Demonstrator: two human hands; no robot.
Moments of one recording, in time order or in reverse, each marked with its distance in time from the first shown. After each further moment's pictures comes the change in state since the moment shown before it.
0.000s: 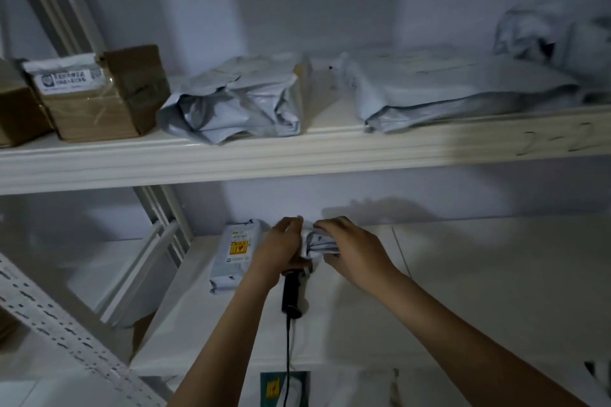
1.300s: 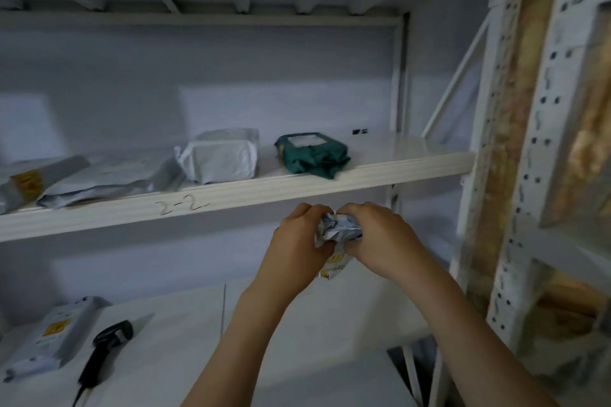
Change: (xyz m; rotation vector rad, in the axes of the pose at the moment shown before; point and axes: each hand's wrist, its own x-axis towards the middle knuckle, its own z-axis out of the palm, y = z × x) left_hand -0.302 0.295 0.387 0.387 0.114 1.021; right_hand -0.339 0.150 -0.442 -0.265 0.270 0.322
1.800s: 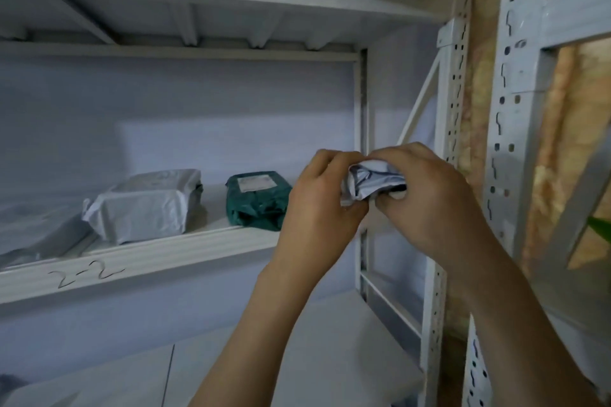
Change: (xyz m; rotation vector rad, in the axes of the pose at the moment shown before) left_hand 0.128 0.097 0.030 -0.152 0.261 0.318; right_hand 0.045 0.074 -0.120 0.045 0.554 -0.160
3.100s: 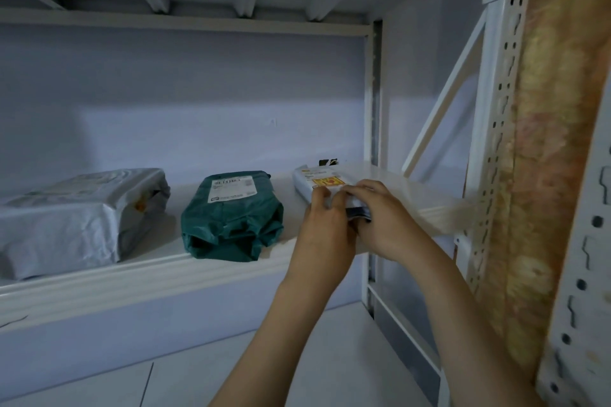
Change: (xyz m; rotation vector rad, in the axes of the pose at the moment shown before) left_hand 0.025 -0.118 0.128 0.257 -0.260 -0.300; right_hand 0.058 0.129 0.159 0.172 -0.448 0.238
